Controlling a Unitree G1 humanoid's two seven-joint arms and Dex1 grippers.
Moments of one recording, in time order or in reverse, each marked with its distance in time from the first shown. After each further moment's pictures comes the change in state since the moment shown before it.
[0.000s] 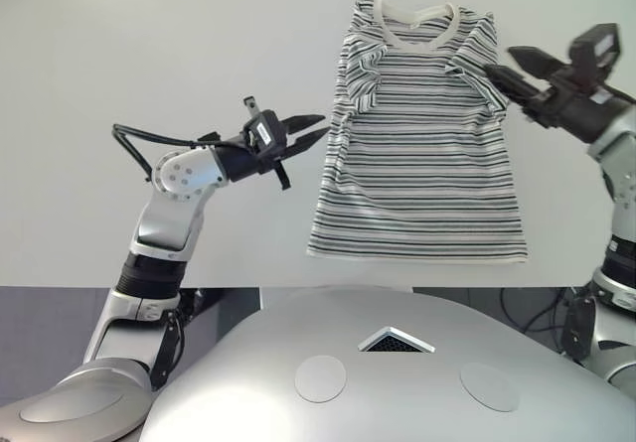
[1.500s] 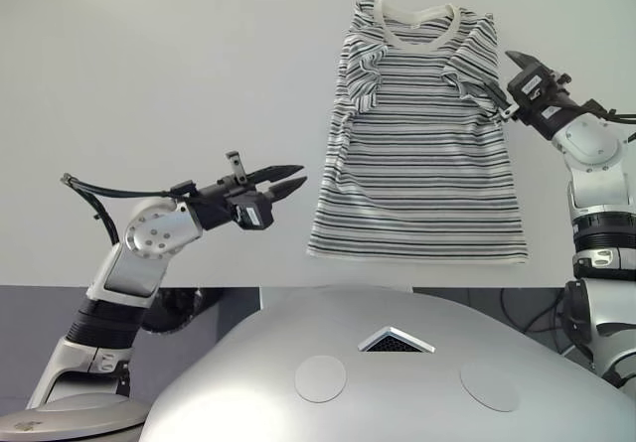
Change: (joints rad) left arm 0.243 0.202 -0.024 -0.041 0.301 -0.448 0.112; right arm -0.132 0.018 0.413 0.658 -0.565 -0.952 -0.230
